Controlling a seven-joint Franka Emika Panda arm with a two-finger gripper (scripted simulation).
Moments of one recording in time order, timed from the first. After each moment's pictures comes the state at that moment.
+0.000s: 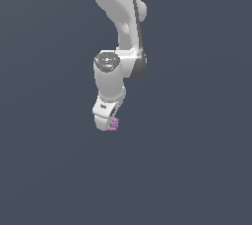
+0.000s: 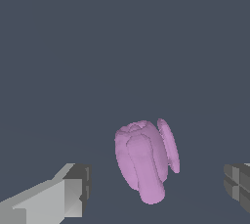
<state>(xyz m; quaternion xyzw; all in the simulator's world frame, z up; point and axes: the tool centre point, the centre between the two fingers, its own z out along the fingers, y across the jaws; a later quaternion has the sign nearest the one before) 0.003 -0.055 0.113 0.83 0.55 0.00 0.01</state>
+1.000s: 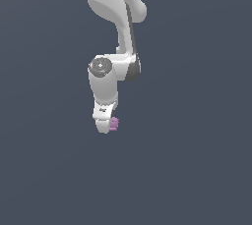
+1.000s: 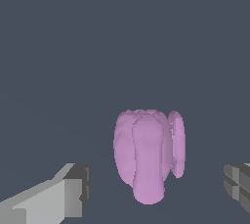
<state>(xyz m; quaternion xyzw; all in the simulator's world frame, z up) -0.002 -0.073 0.092 0.75 0.66 0.00 0.00</state>
